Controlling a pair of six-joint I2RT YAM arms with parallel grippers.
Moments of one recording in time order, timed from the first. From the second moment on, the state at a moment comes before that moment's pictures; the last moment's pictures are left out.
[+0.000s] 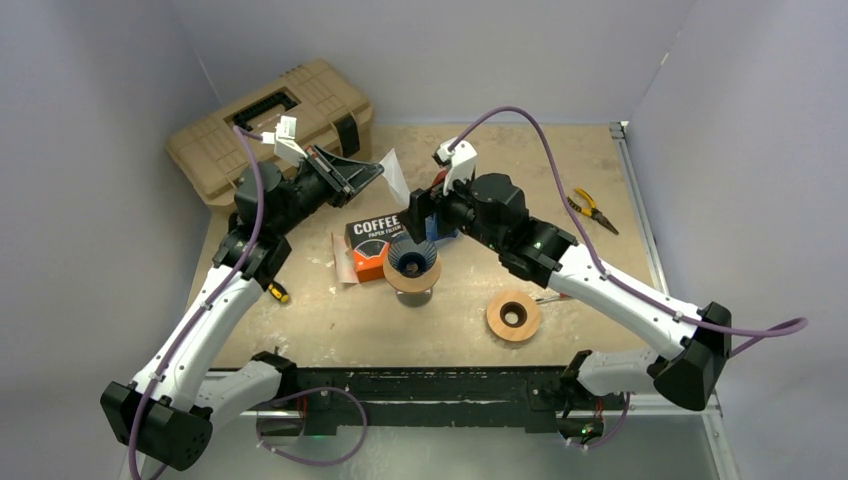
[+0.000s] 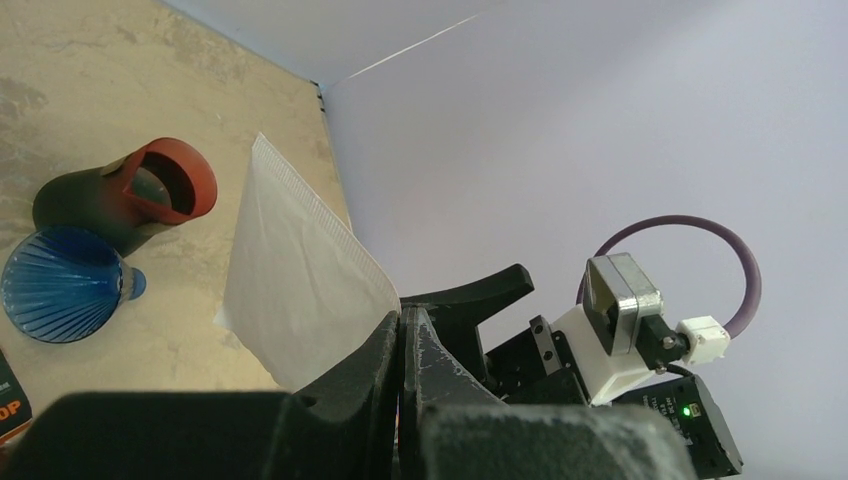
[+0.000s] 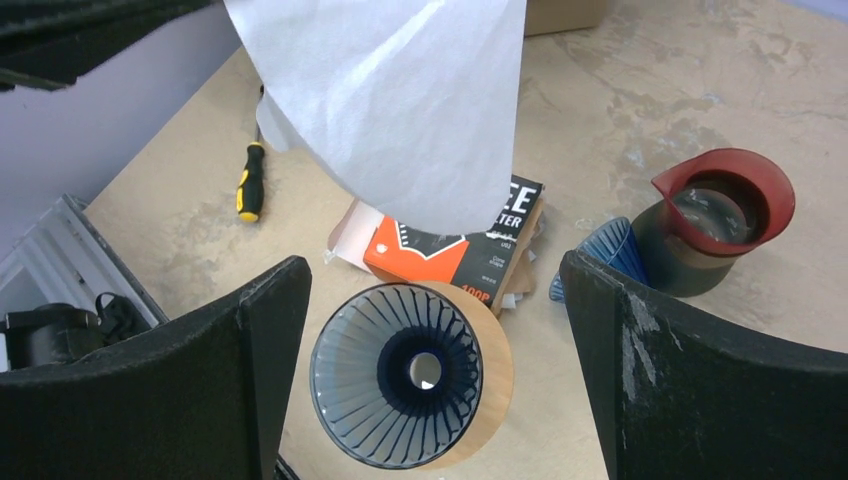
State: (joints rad) left arm -0.36 1.02 1.03 -0.01 0.31 -1.11; right arm 0.88 1.27 1.19 -0.15 0.10 0.22
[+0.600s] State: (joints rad) left arm -0.36 1.00 1.03 -0.02 0.32 -1.10; right arm 0.88 1.32 1.24 -0.15 0.15 0.22
